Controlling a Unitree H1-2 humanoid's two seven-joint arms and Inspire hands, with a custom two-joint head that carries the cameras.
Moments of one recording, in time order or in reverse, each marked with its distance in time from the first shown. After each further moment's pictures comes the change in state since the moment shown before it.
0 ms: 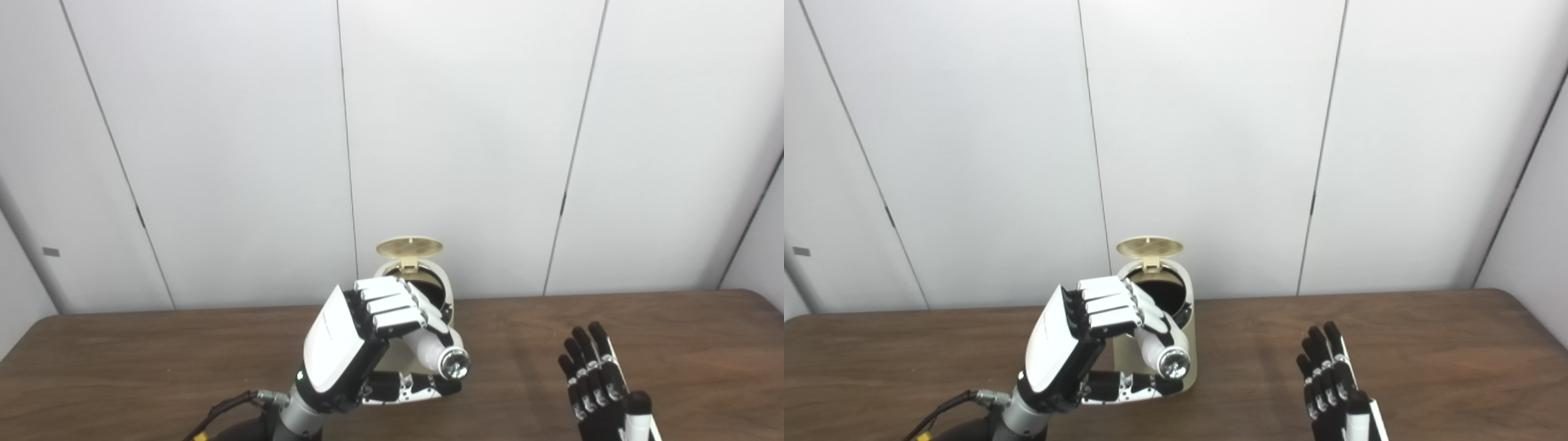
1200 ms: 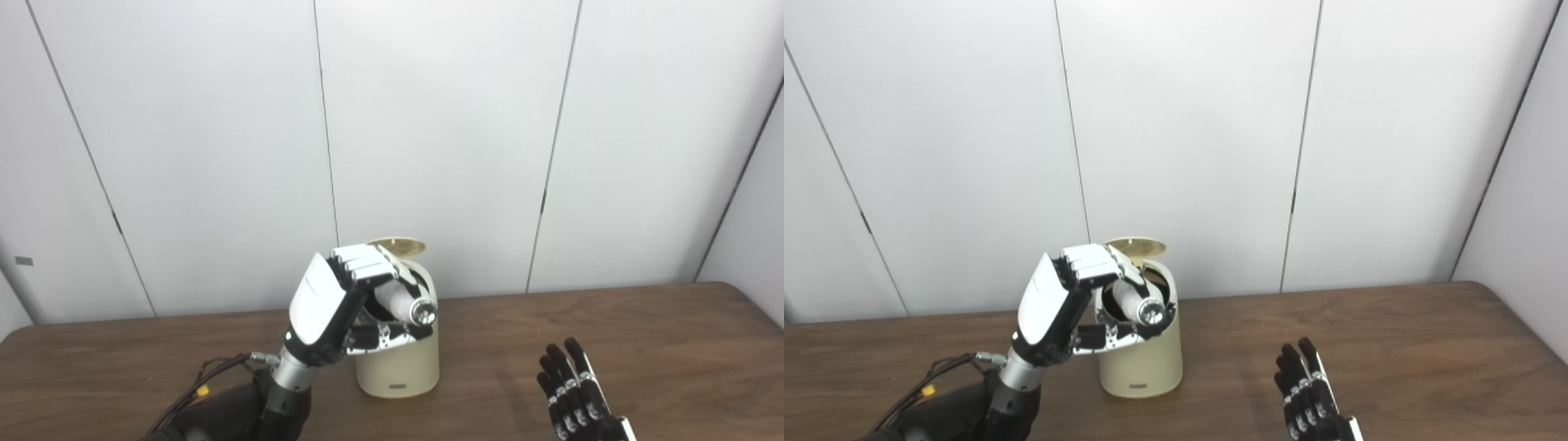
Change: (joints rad) left arm -0.200 -0.032 -0.223 0.283 -0.290 -0.001 0.177; right arm 0.097 0.031 0.043 -0.071 -0.048 0.001 -0.005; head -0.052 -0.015
